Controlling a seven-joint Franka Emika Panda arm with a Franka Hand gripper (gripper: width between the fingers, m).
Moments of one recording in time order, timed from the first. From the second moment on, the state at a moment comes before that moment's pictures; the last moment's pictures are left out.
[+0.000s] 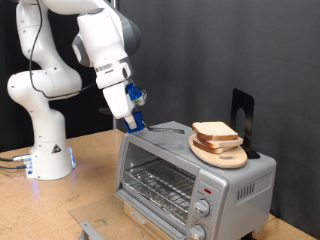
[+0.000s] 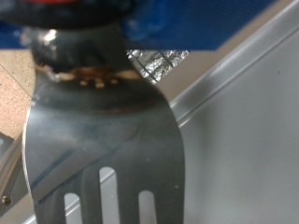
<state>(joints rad) 0.06 -0.38 0.03 -2.59 0.38 2.50 -0.26</state>
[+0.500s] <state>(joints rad) 0.06 -0.34 0.06 -2.57 0.39 2.54 -0.24</state>
